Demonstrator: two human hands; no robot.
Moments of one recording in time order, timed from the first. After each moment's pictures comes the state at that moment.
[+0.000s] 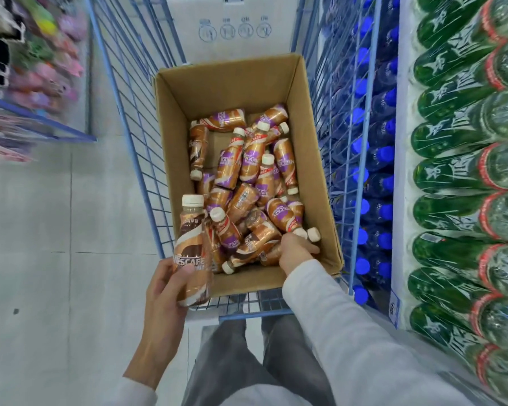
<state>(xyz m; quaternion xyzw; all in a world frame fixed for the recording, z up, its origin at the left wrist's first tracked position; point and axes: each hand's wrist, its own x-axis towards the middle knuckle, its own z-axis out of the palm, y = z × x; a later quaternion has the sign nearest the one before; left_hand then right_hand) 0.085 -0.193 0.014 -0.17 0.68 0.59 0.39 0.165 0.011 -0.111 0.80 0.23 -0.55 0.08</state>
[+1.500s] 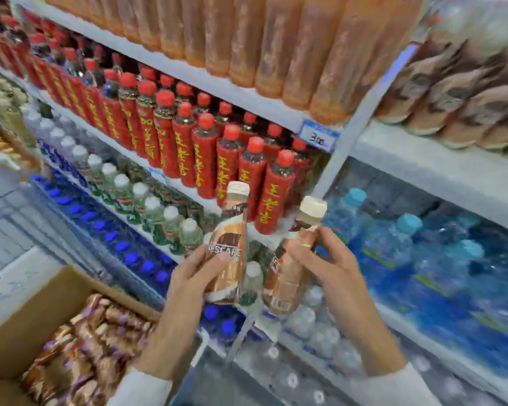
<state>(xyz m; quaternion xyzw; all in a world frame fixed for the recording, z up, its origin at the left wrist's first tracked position) 0.275 -0.031 0.281 0.36 0.45 0.50 0.65 0.474 -0.065 0.348 0.57 0.43 -0.47 -0.51</state>
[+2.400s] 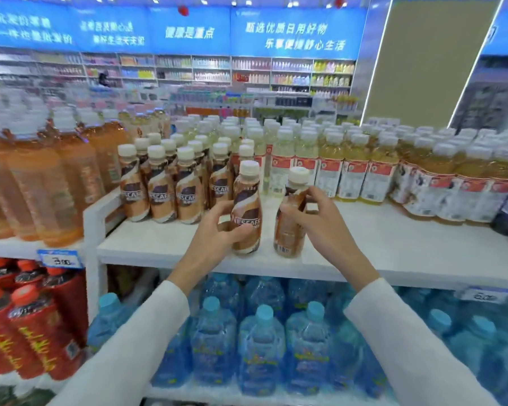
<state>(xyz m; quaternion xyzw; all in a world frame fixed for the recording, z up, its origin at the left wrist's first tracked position) 0.703 0.013 0.430 0.72 0.20 0.36 0.56 0.851 -0.139 0.482 0.69 0.41 -0.12 -0.58</state>
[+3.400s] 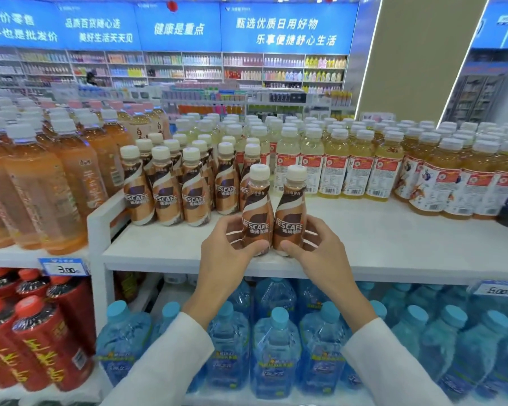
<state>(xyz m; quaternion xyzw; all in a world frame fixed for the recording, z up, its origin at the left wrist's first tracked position) 0.691 -0.013 0.419 0.72 0.29 0.42 0.47 0.825 -0.136 0.424 0.71 0.36 -0.07 -0.59</state>
